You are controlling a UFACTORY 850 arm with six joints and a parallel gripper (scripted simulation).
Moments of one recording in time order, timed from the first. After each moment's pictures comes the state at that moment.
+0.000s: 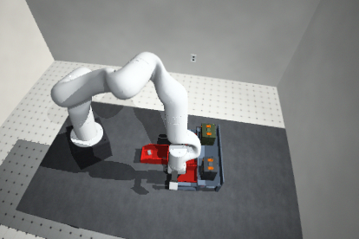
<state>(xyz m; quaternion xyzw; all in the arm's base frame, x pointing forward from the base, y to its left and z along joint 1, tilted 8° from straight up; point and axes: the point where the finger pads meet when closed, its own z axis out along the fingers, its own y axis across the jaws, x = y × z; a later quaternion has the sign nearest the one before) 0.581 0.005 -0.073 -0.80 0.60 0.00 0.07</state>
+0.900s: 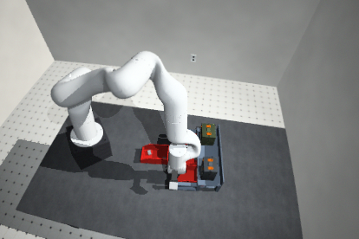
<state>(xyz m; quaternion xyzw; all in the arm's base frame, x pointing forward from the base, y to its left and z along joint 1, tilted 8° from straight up) 0.580 0.005 -0.069 -0.80 0.60 0.00 0.07</state>
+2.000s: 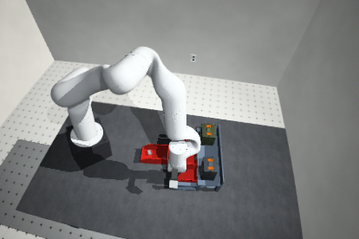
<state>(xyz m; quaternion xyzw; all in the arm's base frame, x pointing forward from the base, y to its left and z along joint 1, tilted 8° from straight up) 0.578 0.002 -0.047 -0.80 0.60 0.00 0.07</state>
